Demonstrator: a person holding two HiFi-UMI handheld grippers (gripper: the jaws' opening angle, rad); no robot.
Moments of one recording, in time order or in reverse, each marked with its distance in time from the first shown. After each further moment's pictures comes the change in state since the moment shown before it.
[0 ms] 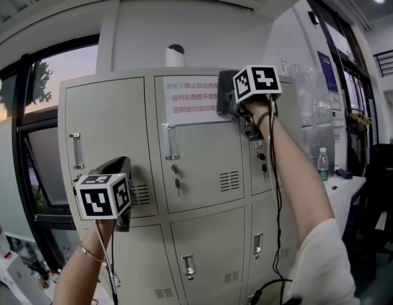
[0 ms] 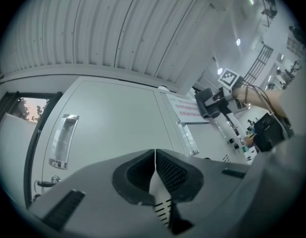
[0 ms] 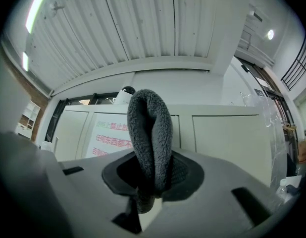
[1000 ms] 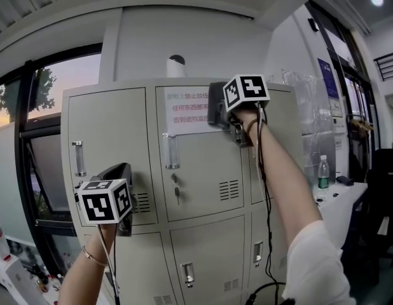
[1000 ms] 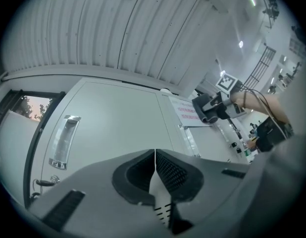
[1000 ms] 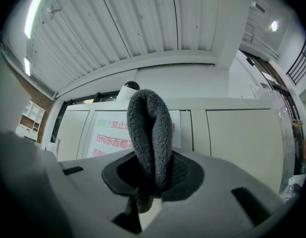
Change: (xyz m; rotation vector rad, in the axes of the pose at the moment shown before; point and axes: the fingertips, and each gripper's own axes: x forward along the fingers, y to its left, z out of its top) left arm 0.000 0.001 0.007 -0.026 -0.026 0.024; right arm 0.022 0.018 -0.002 0.016 0.034 0.067
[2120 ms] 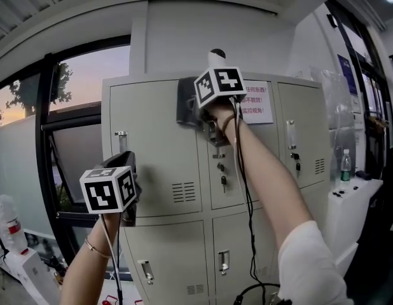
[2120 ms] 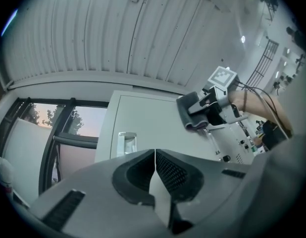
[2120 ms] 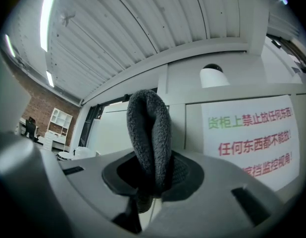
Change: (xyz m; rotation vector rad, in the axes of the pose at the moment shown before) left arm -0.056 0.113 0.021 0.027 0.000 0.080; right arm 0.047 0.242 0.011 -0.005 0.004 0.303
